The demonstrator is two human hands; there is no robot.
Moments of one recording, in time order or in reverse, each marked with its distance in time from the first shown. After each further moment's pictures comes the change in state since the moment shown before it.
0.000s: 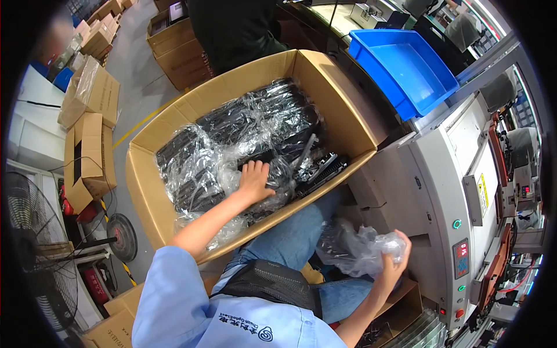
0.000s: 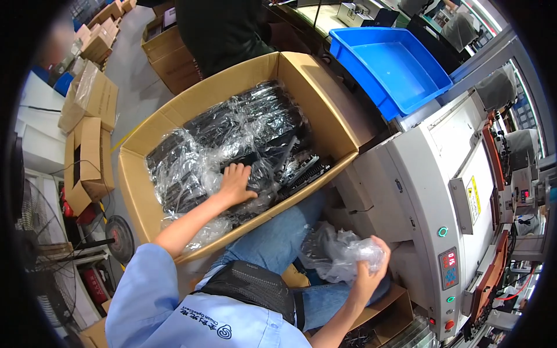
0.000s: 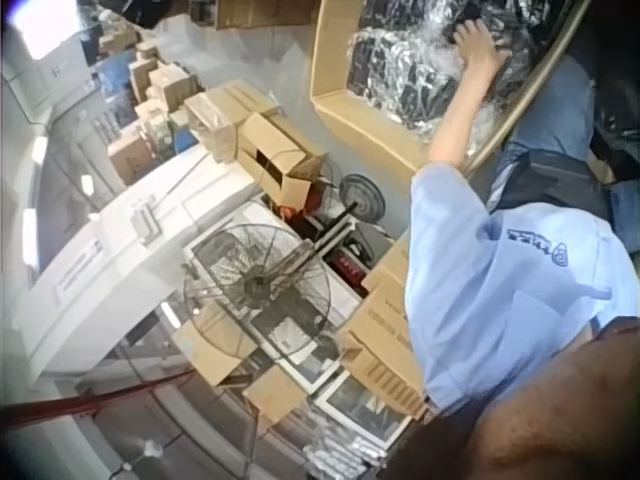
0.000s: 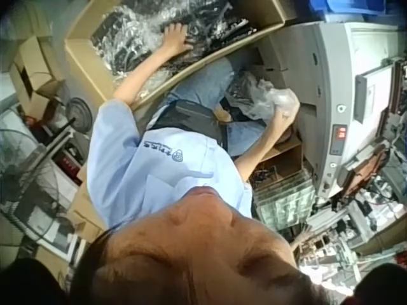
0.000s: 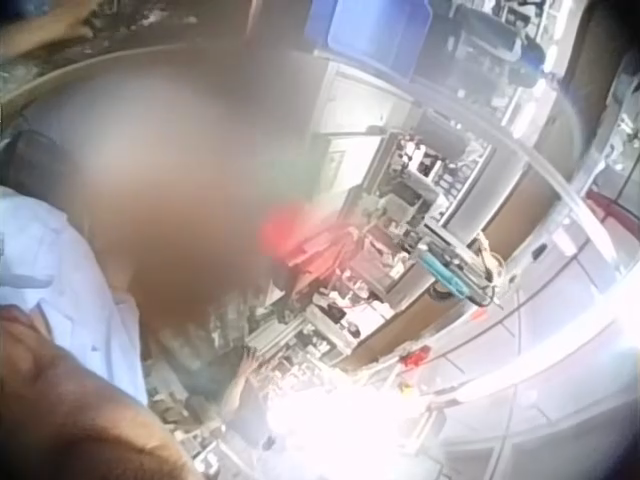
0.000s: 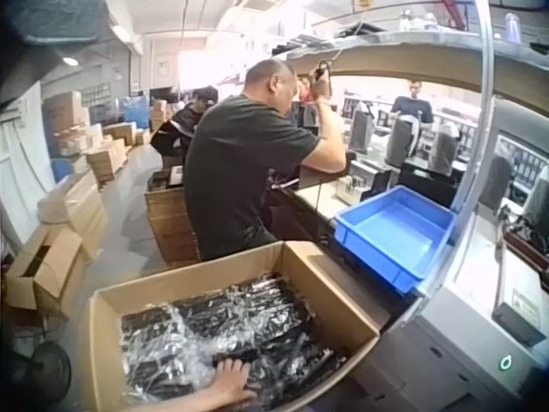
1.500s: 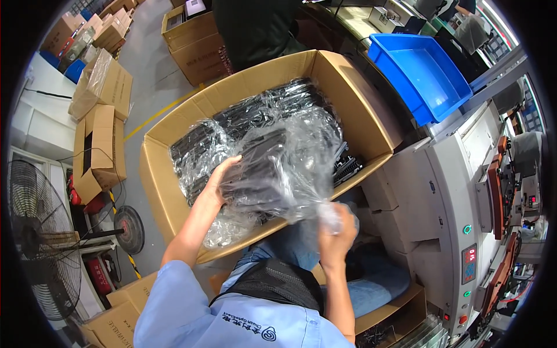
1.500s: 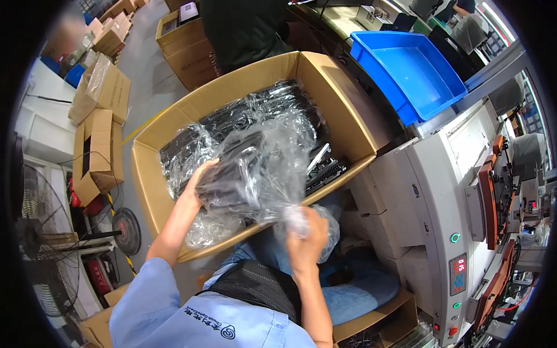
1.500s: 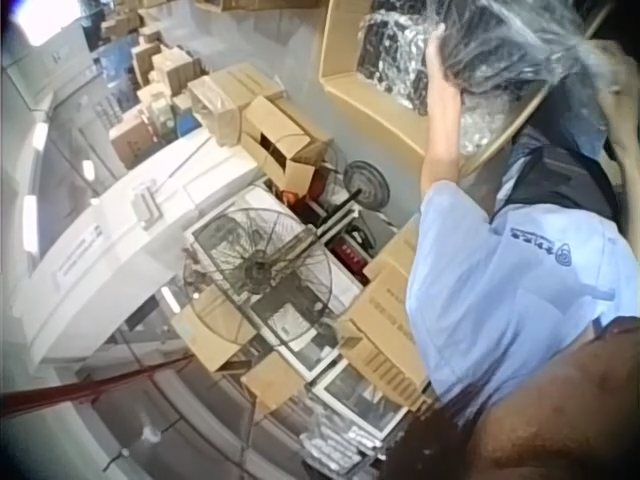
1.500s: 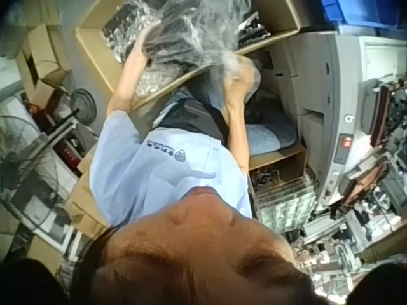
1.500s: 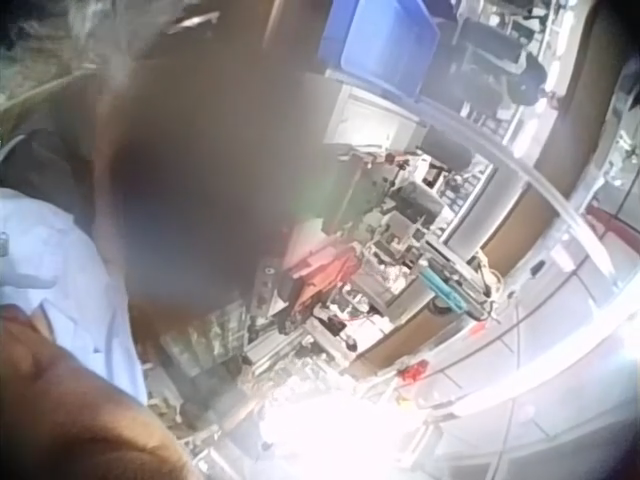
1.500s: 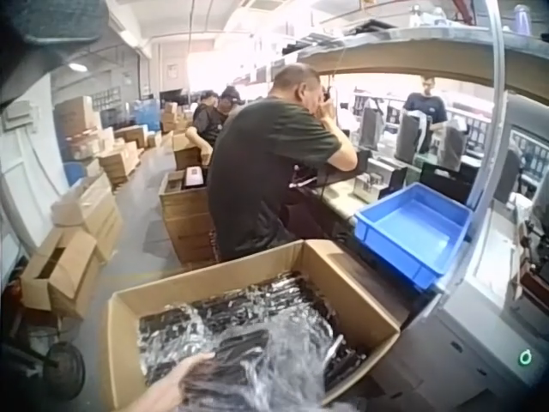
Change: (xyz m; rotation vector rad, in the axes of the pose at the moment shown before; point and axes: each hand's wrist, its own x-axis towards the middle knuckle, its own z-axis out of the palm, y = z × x) left_hand -0.054 -0.075 -0.077 -2.194 -0.123 -0.790; right_hand -0.024 0.008 0.150 -0.365 -0.214 -0.413
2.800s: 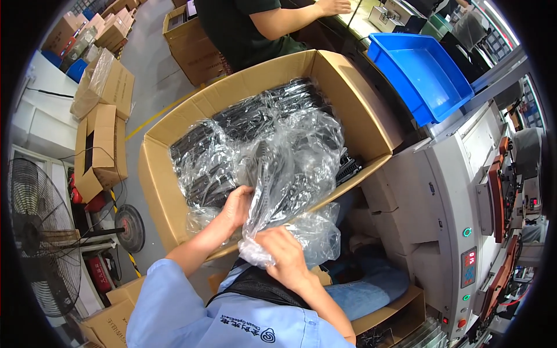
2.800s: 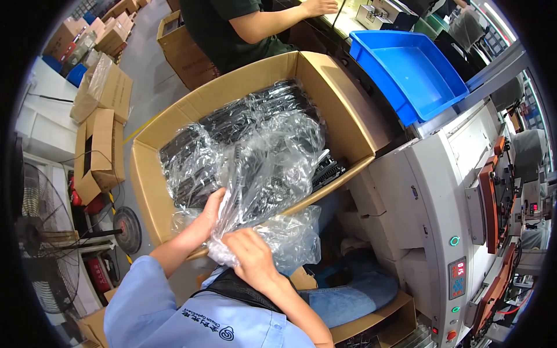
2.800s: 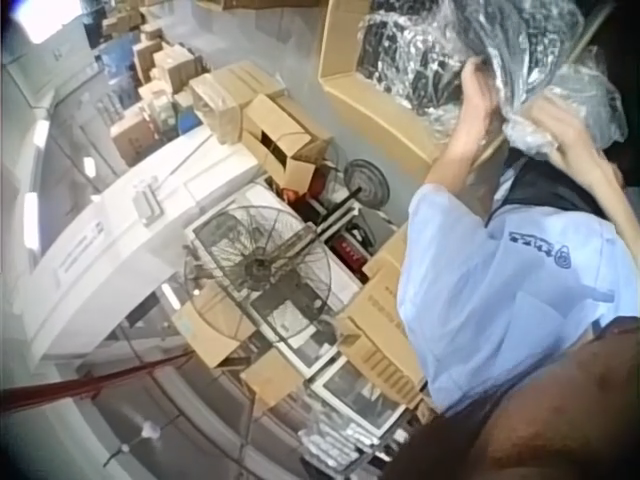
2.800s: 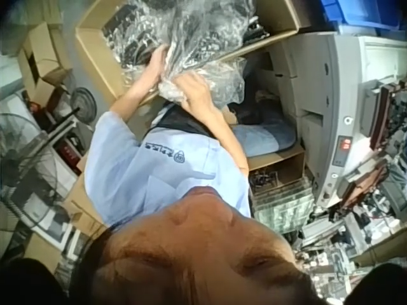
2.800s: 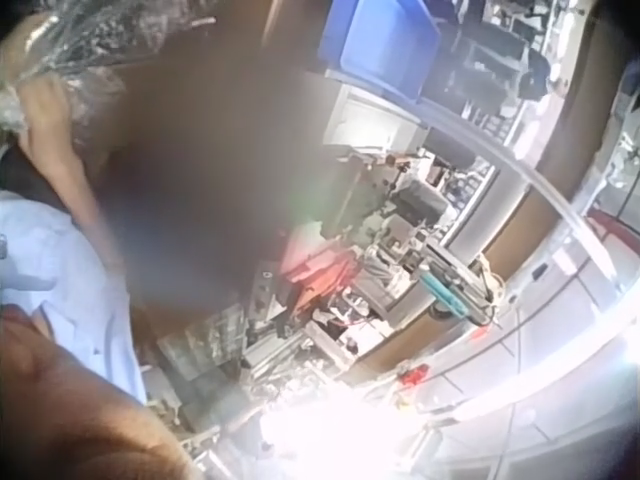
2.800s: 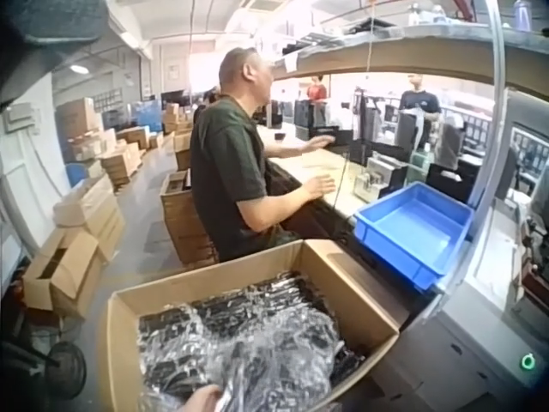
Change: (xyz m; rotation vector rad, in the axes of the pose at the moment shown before) left_hand -0.021 -0.073 0.019 0.003 0.102 0.019; right_hand -0.023 -0.049 0.012 0.362 -0.548 -0.379
